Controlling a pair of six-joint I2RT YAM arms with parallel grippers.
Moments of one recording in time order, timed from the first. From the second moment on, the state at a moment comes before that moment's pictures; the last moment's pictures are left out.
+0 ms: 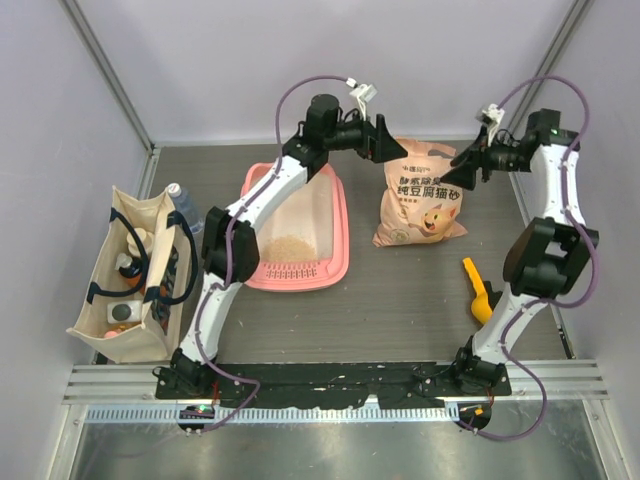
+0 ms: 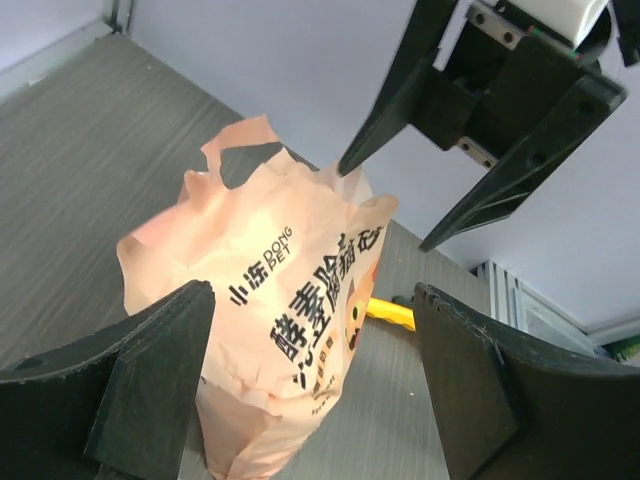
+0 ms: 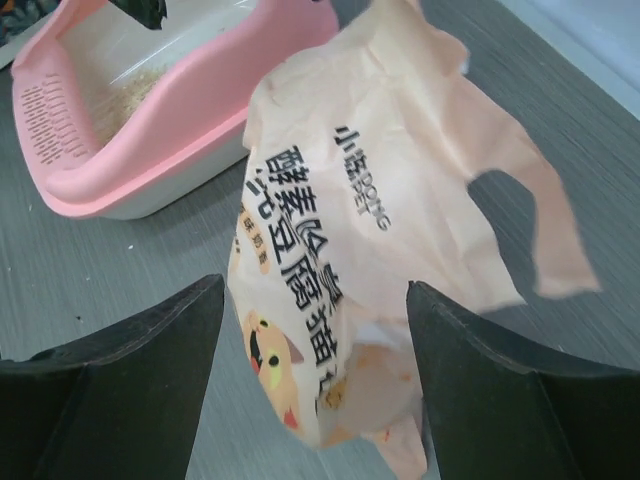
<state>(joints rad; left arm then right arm) -0.57 2.35 2.28 -0.03 0.76 -0.46 -0.28 1.97 1.95 -1.26 -1.17 -1.09</state>
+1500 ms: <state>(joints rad) -0.58 2.37 2.17 -0.12 0.74 -0.48 -0.29 1.99 1.60 -0.70 -1.32 -0.56</state>
